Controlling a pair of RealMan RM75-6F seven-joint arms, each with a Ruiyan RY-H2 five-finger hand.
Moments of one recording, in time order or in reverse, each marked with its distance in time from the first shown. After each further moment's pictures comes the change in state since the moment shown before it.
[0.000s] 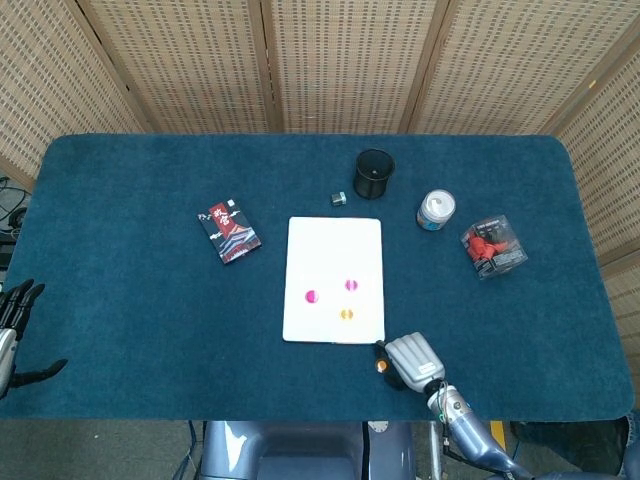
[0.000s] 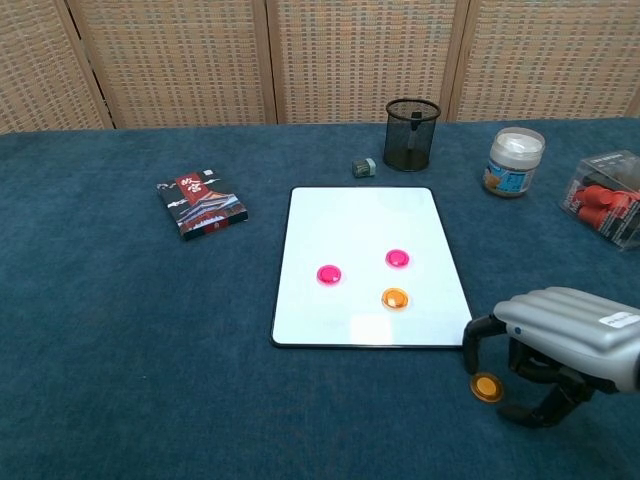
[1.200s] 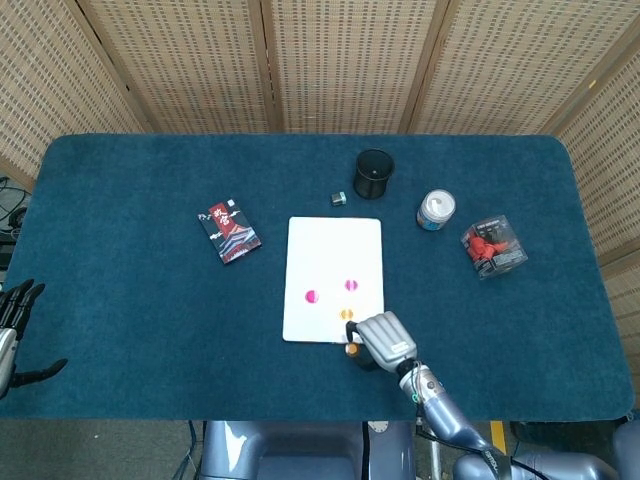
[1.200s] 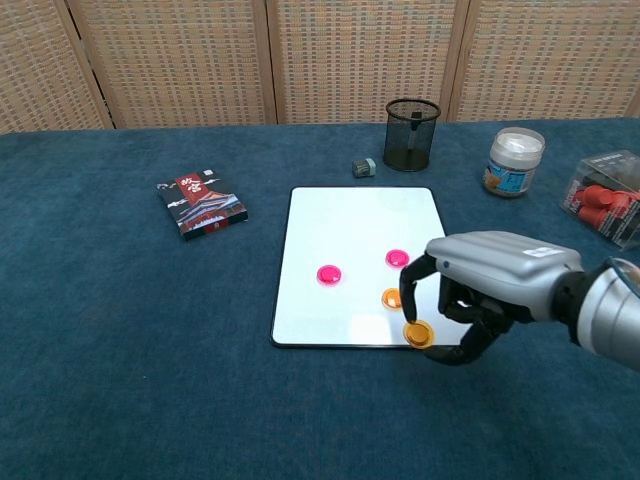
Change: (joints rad) left arm 0.000 0.000 0.000 -0.001 -0.002 -0.001 0.000; right arm 0.094 -0.038 0.167 -0.103 0.117 -0.045 -0.092
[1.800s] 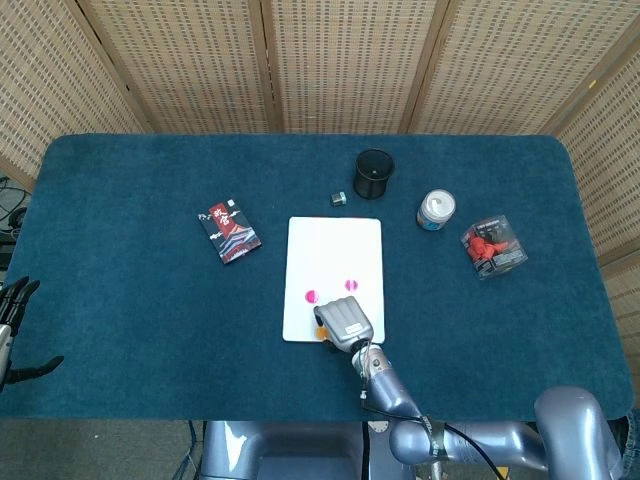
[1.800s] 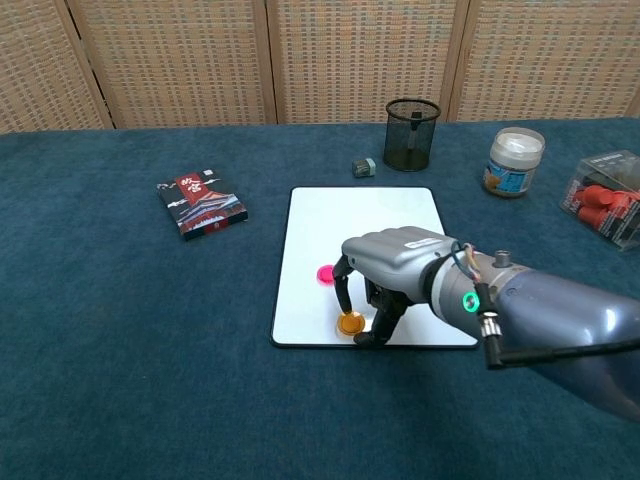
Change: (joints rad) left arm -0.010 0.014 -0.009 0.011 -0.022 -0.026 -0.045; right arm 0.241 -0.236 0.124 0.159 0.413 0.032 -0.322
